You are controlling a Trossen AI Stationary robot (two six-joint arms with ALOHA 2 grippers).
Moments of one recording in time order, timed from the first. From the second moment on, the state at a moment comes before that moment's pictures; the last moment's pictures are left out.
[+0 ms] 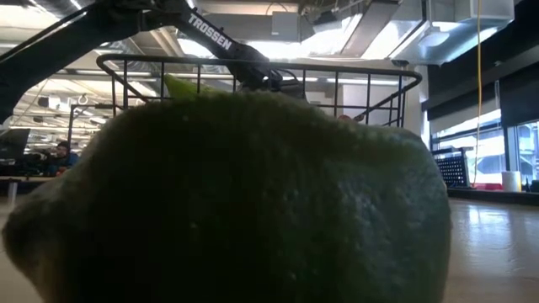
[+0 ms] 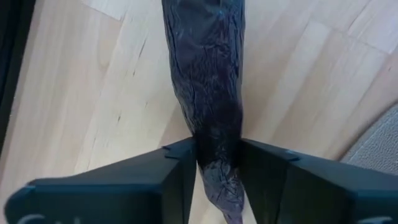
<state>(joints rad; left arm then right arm) 0.48 2.29 1.87 -0.85 -0.11 0.05 -0.26 1.66 2.24 -1.27 0.11 0.00</state>
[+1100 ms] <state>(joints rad) 0.43 2.27 2.29 -1.25 -0.08 0.12 -0.21 1.54 2.24 -1.34 0.08 -0.06</state>
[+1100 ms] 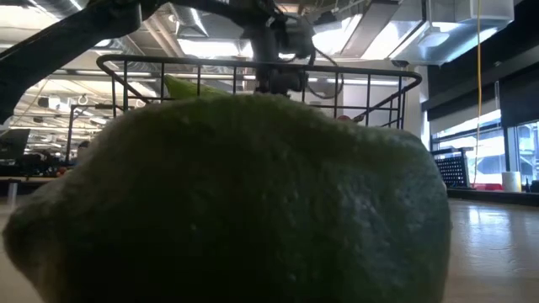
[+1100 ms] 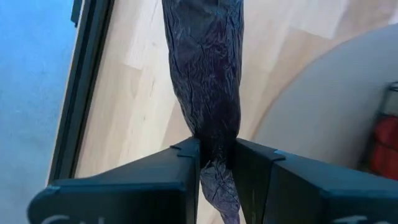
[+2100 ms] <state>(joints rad) 0.05 2.11 2.34 -1.12 -0.03 -0.21 -0.08 1.02 1.51 -1.05 -0.05 0.00</state>
